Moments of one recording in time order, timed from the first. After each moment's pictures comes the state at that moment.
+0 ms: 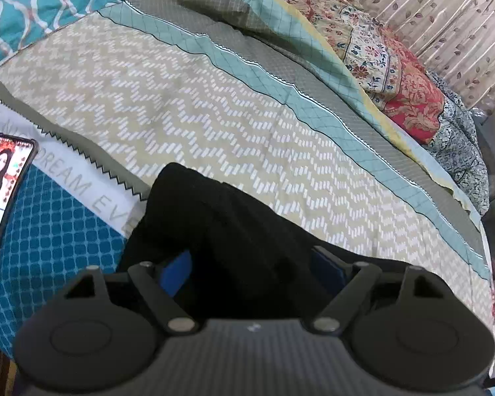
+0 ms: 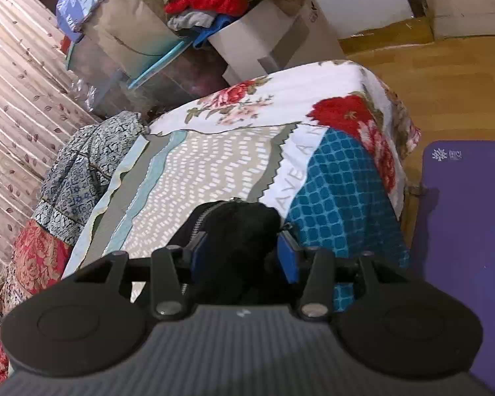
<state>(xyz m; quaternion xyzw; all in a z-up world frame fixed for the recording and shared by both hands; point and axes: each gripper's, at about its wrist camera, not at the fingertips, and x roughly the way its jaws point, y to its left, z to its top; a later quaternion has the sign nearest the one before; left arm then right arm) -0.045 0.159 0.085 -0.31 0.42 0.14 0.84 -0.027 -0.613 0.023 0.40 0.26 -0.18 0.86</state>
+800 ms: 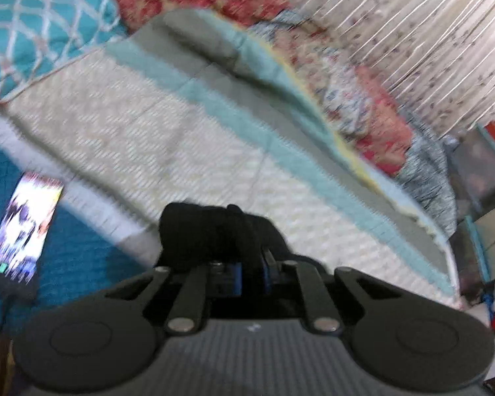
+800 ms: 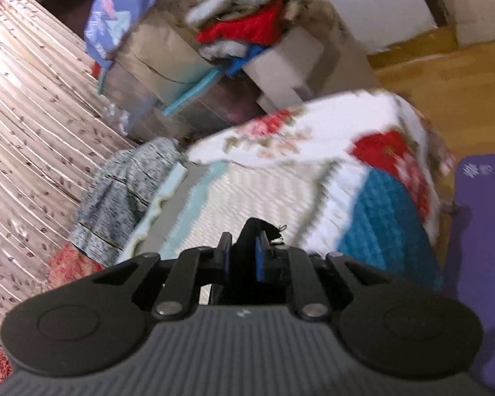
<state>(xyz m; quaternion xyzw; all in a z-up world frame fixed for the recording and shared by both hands) -0.098 0.194 0.142 -0.33 0.38 0.12 0.86 -0.037 -0.616 0.040 0.42 0.22 -0.15 0.87</state>
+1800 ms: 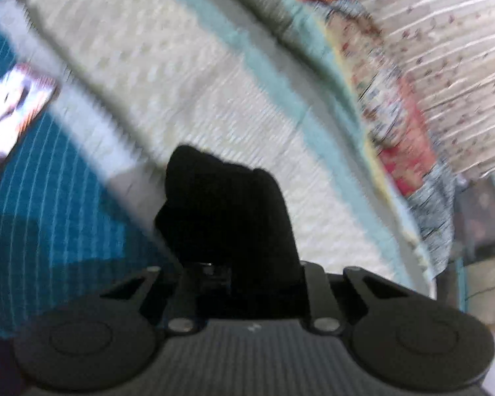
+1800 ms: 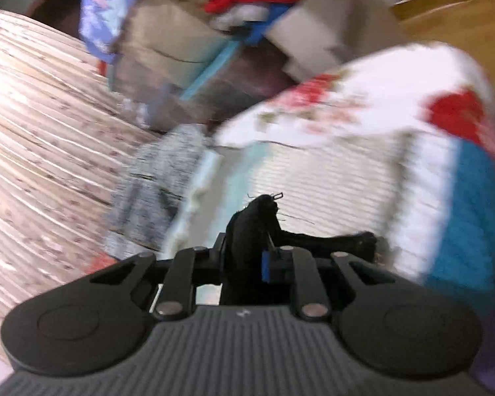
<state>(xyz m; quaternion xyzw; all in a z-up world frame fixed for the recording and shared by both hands) -0.074 0.213 0.084 -0.46 0.36 0.13 0.80 0.079 -0.617 0.084 0.51 0.20 -0.05 0.84</state>
